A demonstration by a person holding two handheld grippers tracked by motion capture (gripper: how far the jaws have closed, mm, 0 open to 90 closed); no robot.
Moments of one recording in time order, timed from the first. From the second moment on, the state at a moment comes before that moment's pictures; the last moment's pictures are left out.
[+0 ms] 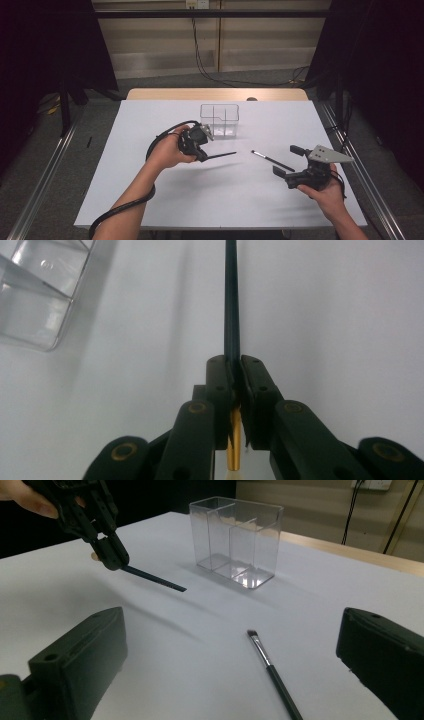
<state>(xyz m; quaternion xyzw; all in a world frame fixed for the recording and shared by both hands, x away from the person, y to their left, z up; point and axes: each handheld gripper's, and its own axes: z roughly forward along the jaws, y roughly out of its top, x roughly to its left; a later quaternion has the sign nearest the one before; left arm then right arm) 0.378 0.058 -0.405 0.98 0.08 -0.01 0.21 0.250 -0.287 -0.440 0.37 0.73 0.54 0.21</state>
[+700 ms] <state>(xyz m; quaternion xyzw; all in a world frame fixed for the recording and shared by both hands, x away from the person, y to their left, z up) 0.363 0.042 -0.405 0.98 0.04 -0.02 0.22 0.287 -0.245 -0.430 0.32 0.82 0.45 0.13</state>
